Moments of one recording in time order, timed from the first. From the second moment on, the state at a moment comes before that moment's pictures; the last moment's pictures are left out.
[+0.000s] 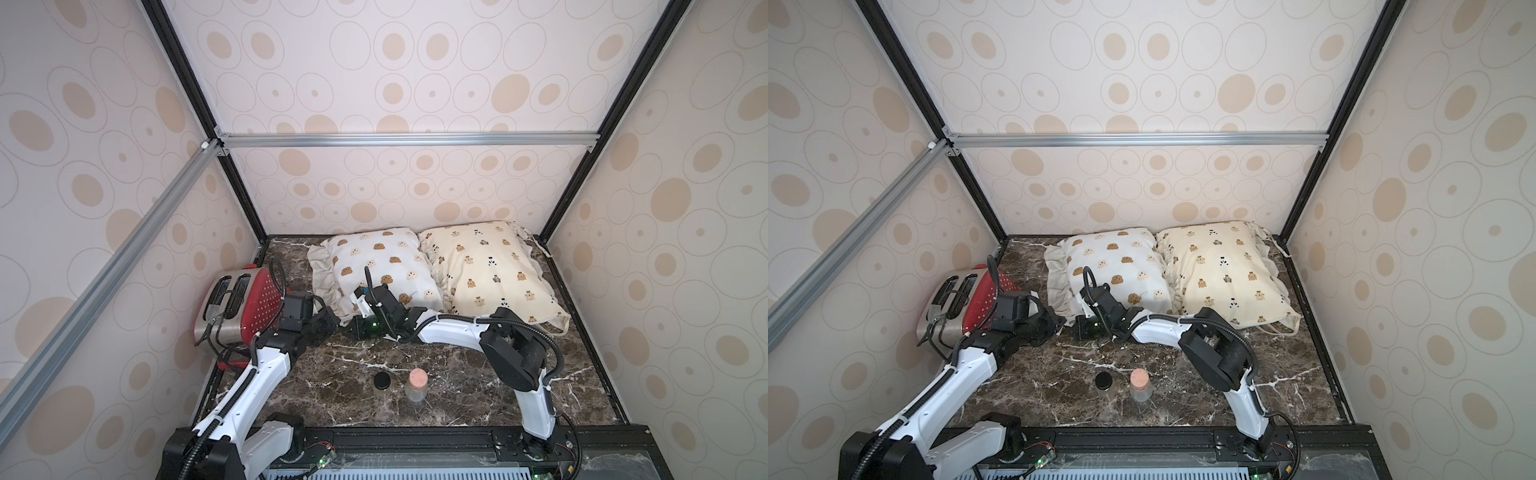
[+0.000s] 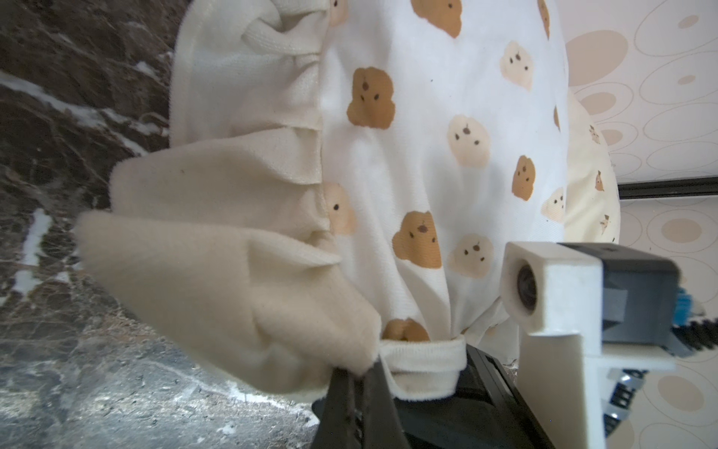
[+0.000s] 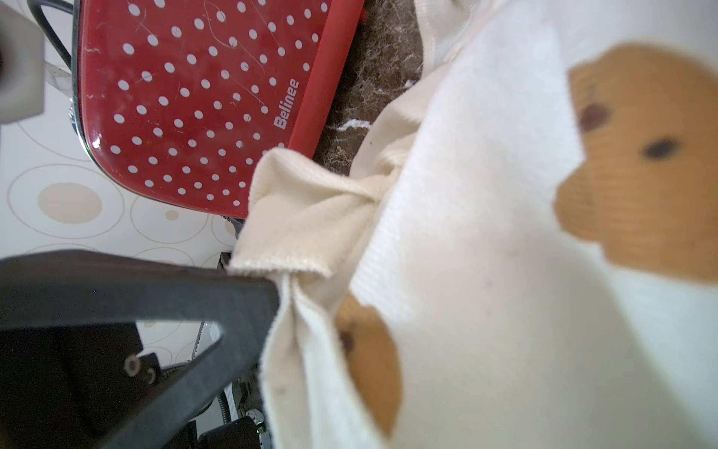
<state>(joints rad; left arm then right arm) -0.18 1.04 0.66 -0.42 0.24 -0.83 0.96 2.05 1.40 0.02 -0.39 0.78</state>
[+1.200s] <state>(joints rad) -0.20 1.04 0.66 -0.44 0.18 -0.82 0.96 2.01 1.36 -0.05 -0.37 0.81</state>
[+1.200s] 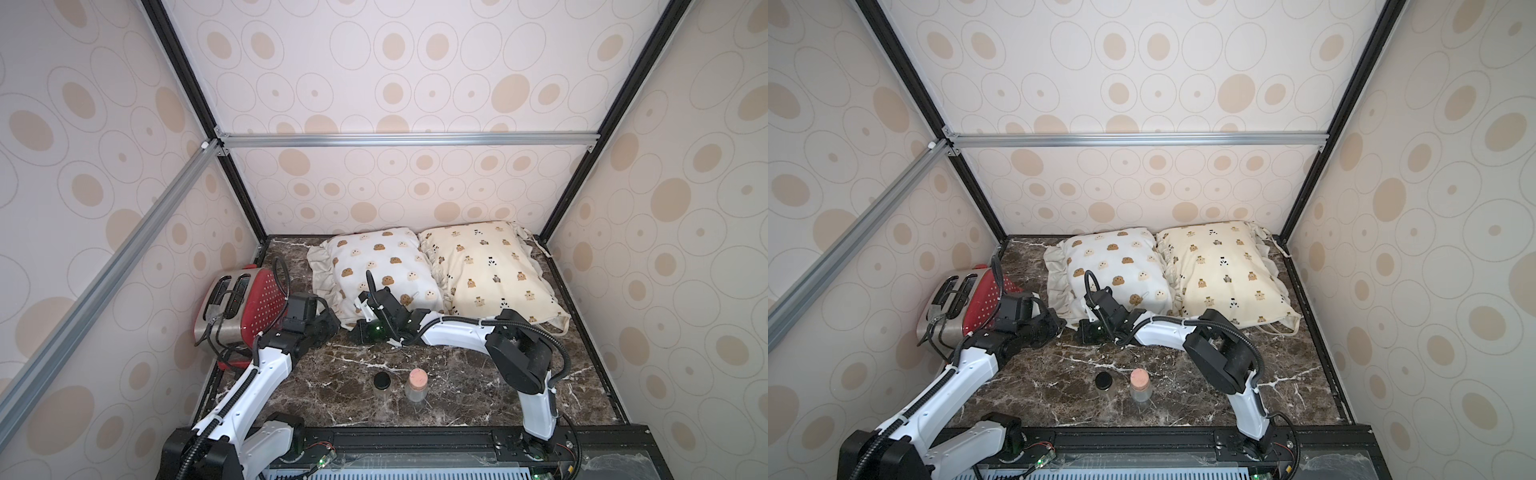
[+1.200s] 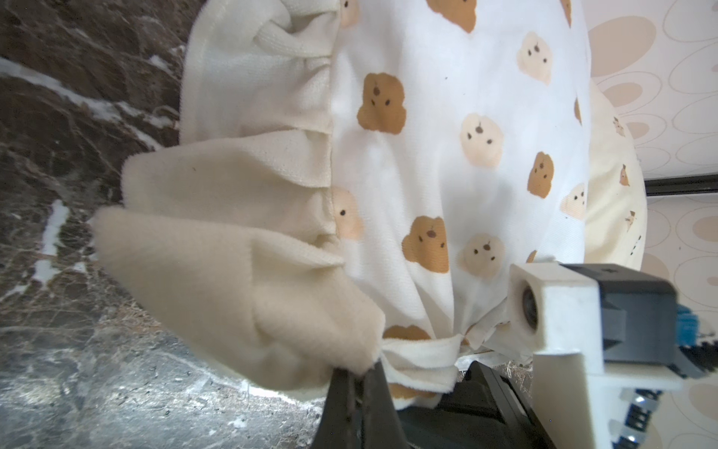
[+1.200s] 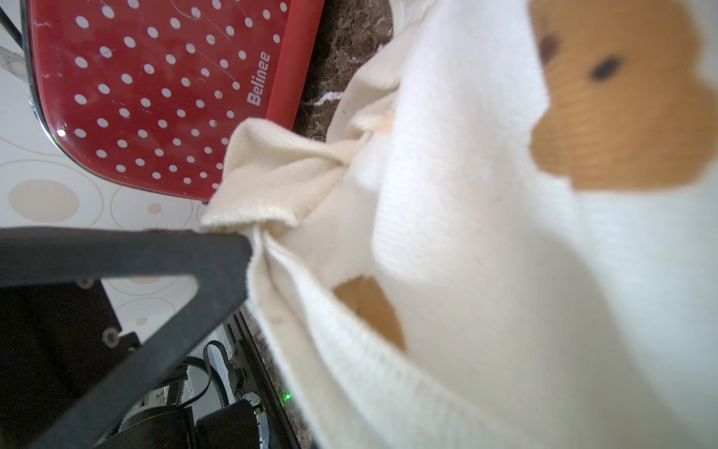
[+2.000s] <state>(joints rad) -0.19 1.06 0.68 -0.41 0.20 -0.77 0.96 2.01 1.35 -0.04 -0.40 0.83</state>
